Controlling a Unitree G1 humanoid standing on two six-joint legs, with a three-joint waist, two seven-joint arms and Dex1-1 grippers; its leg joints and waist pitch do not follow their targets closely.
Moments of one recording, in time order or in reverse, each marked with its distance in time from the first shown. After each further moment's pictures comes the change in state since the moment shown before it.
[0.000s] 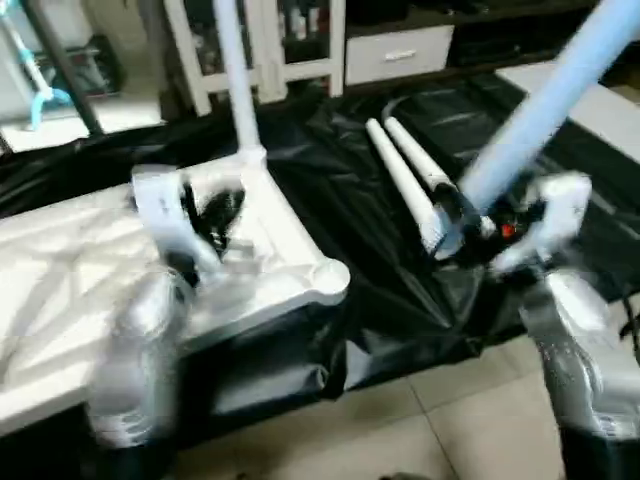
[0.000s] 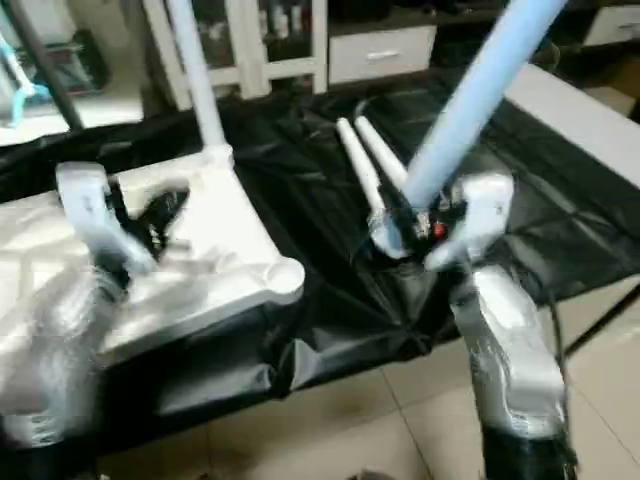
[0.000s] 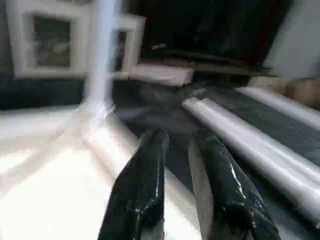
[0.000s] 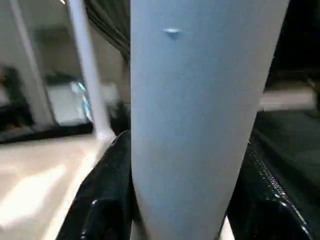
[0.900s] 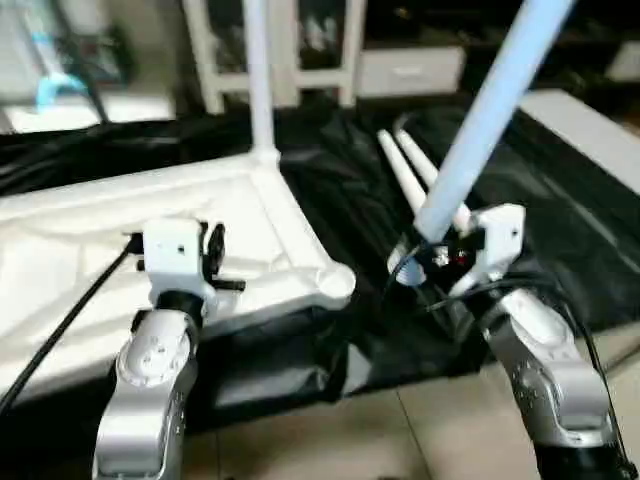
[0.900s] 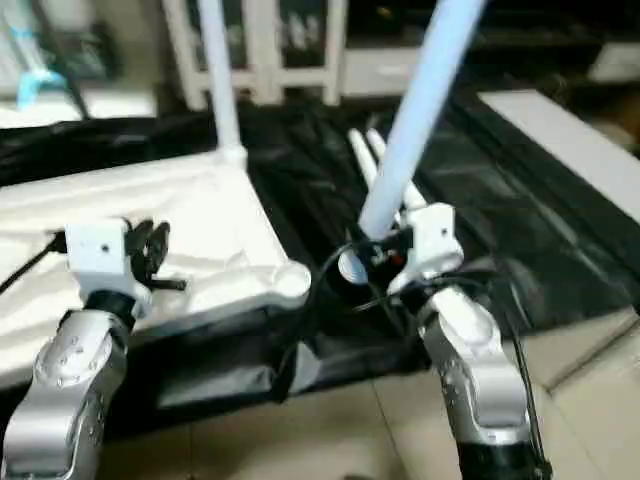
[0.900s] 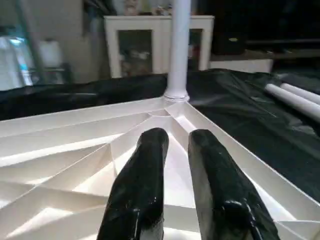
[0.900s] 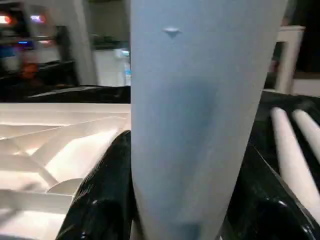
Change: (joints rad) left arm 0.122 0.073 -0.149 -0.116 0.193 -0.034 0.099; right arm -0.016 0.024 0.127 0.053 -0.039 -0.017 0.037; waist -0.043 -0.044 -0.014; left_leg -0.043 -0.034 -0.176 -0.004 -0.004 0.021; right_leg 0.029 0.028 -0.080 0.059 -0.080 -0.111
